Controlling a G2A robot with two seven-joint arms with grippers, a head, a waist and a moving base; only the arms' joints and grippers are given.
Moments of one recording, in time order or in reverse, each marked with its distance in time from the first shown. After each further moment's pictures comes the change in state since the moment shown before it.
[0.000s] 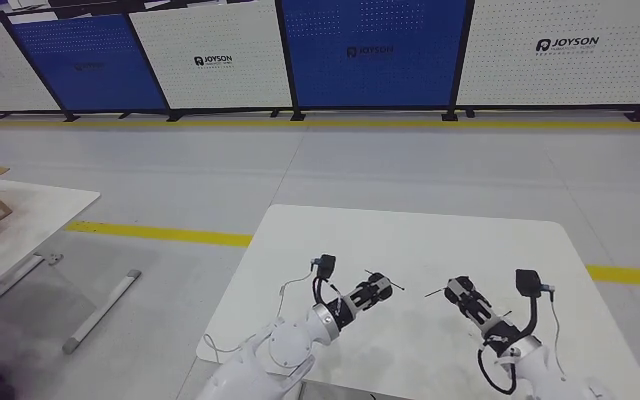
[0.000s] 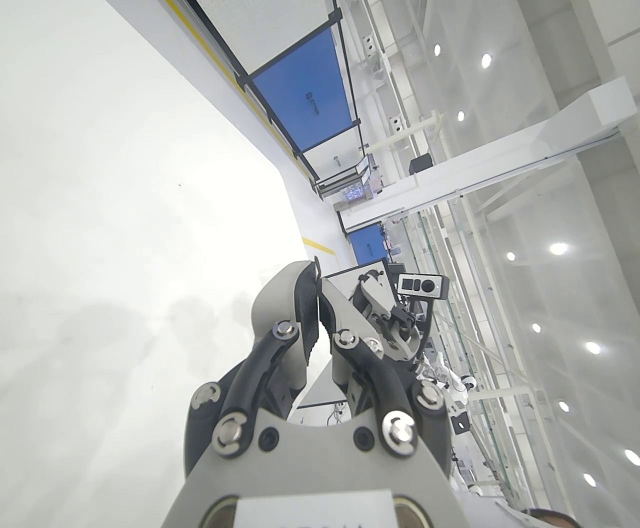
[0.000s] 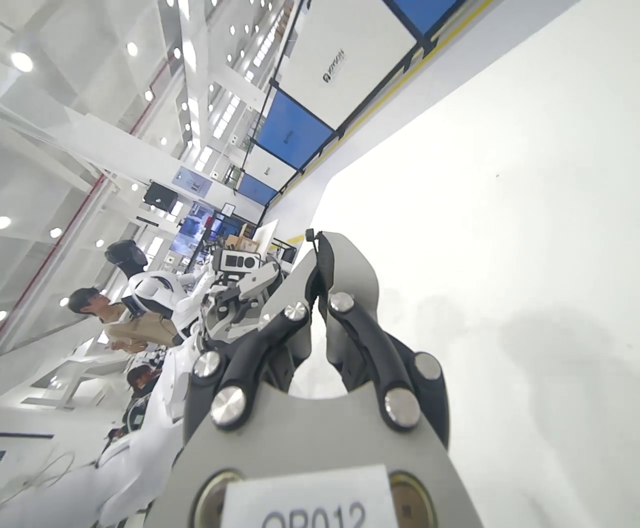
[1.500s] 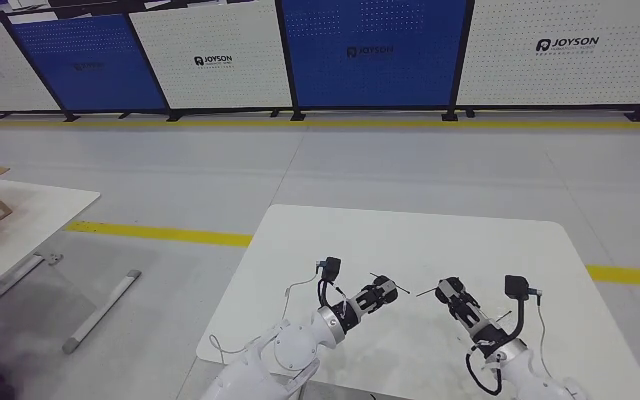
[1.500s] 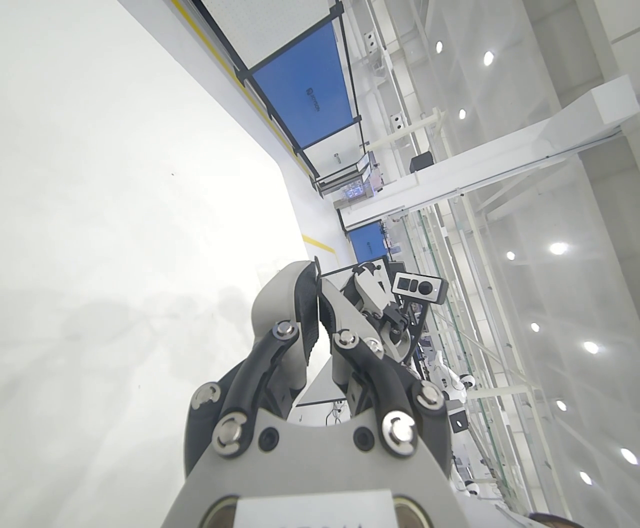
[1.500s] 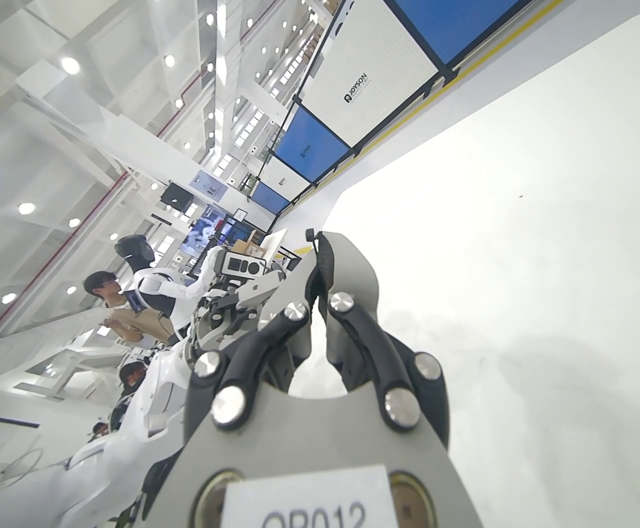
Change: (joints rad) left arm -0.008 -0.009 0.026 0.004 0.003 0.003 0.015; right arm 0.021 -0.031 -0.053 0.094 -0.051 -0.143 -0.045
